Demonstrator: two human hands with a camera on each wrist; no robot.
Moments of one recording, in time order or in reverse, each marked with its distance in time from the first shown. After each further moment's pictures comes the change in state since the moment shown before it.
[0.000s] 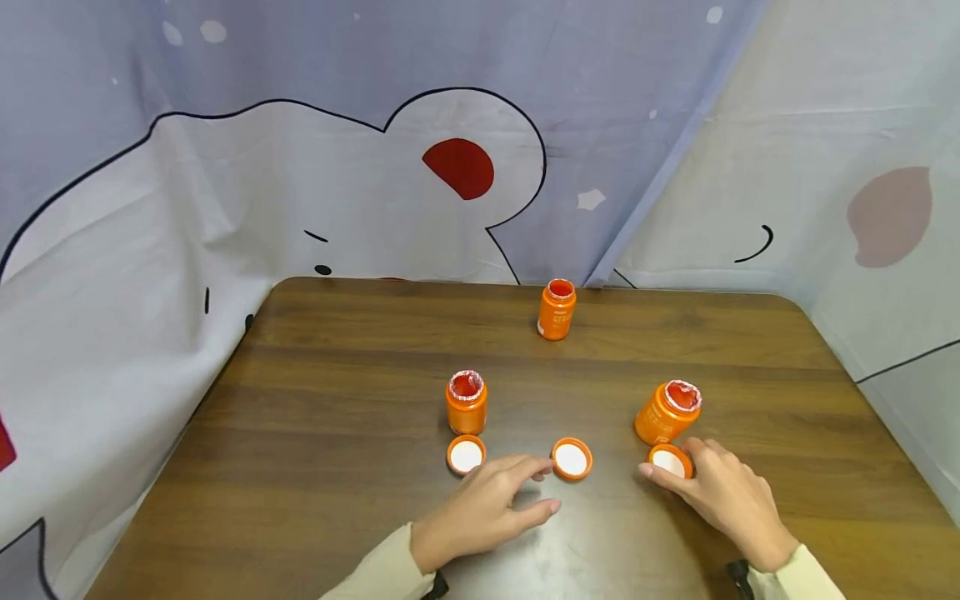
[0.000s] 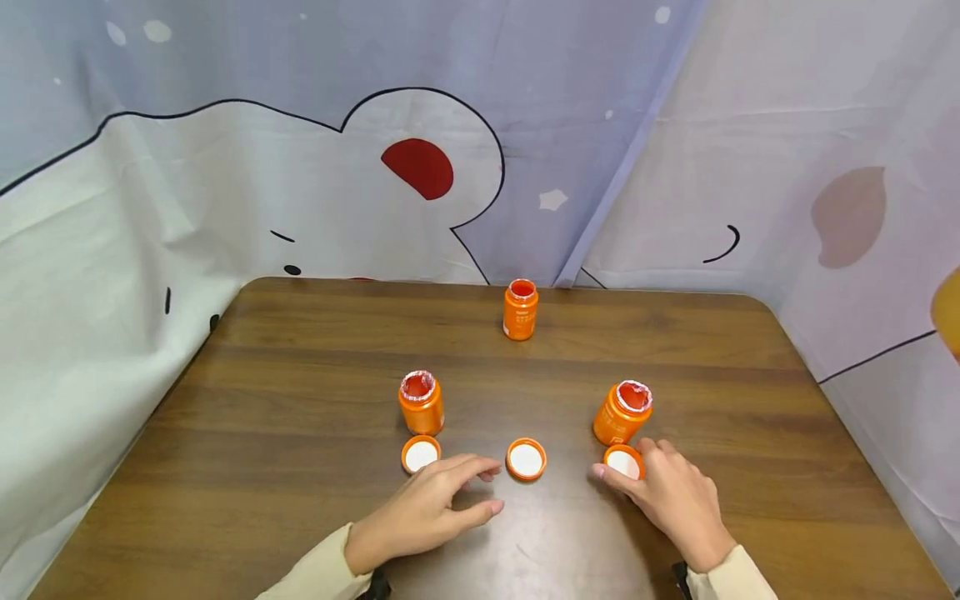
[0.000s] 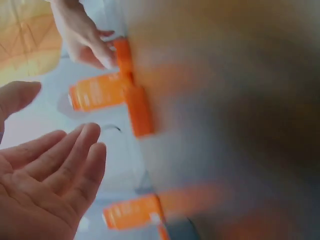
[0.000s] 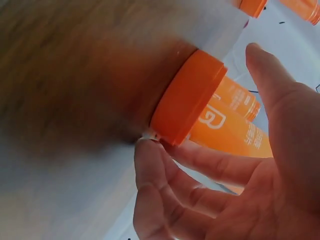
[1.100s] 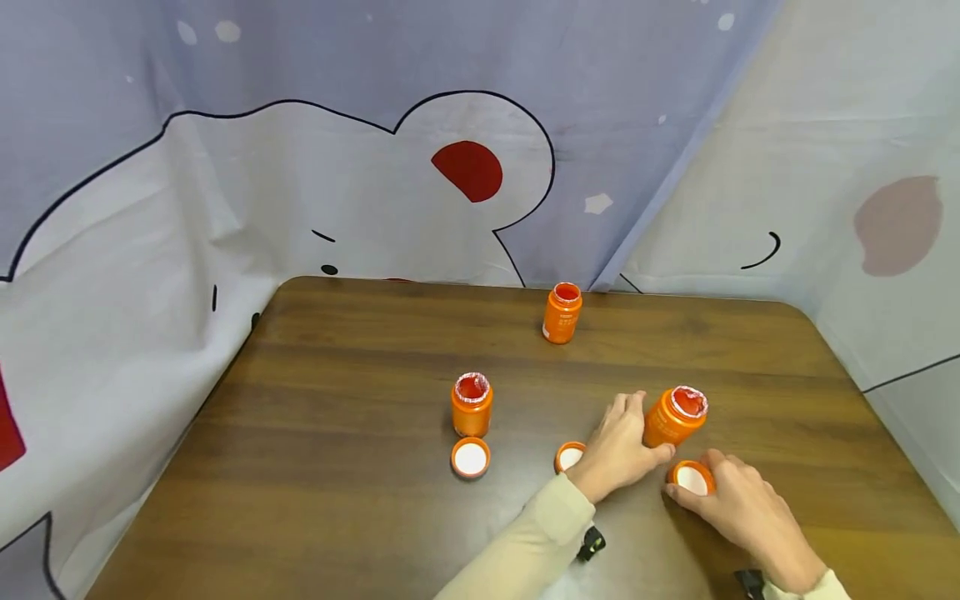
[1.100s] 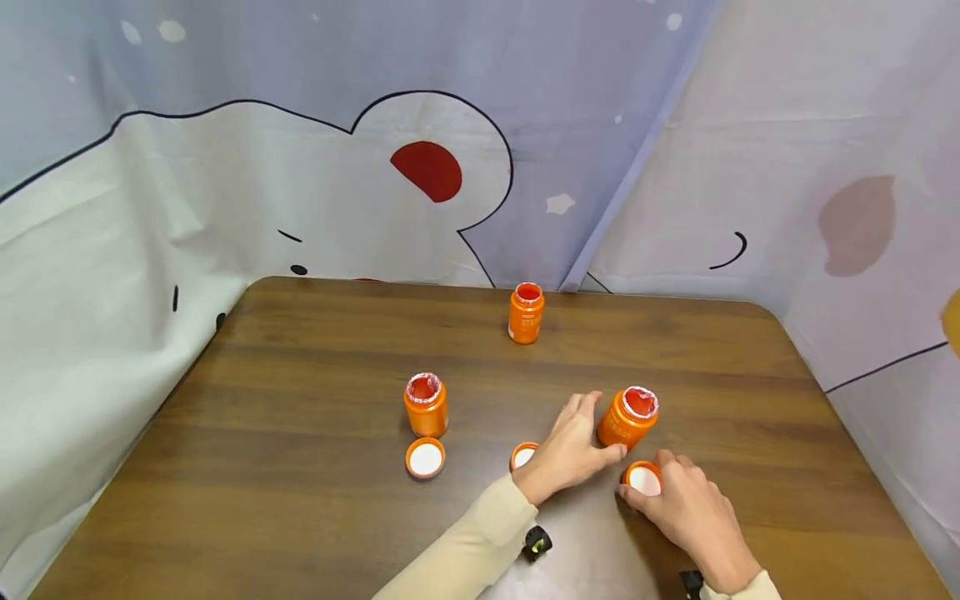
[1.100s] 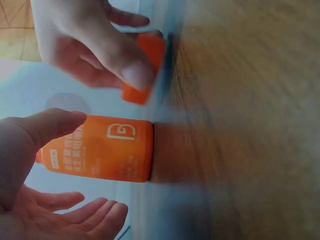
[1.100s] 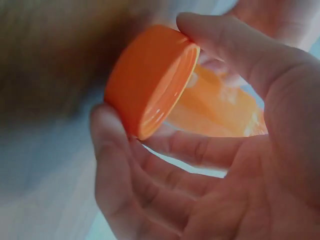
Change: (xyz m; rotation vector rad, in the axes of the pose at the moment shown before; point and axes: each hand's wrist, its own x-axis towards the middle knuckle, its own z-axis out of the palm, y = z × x) left_hand 0.144 0.030 0.095 0.046 0.073 -0.381; right_hand -0.004 0.005 -0.014 0.031 -0.127 0.022
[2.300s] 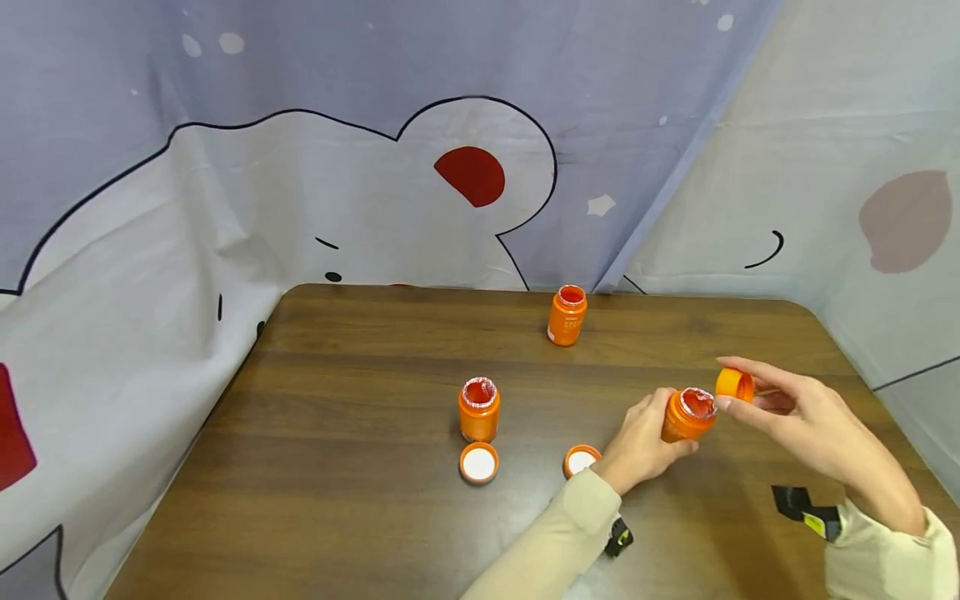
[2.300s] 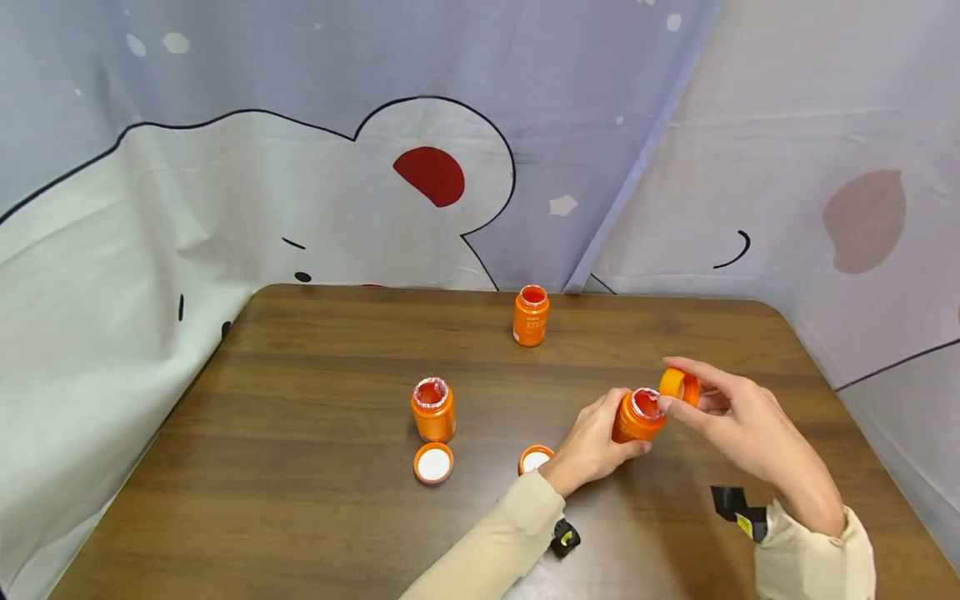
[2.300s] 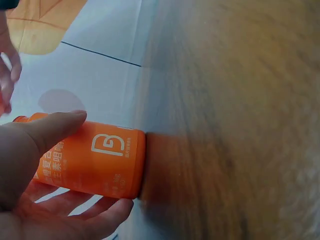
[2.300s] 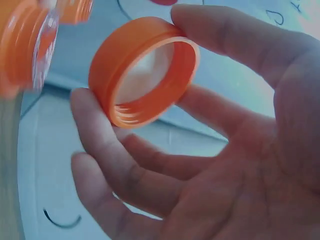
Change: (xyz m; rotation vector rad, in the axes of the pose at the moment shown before) left_hand 0.014 0.003 0.015 -0.220 0.005 0.132; right_hand 0.018 -0.018 -0.106 0.229 0.077 -0.195
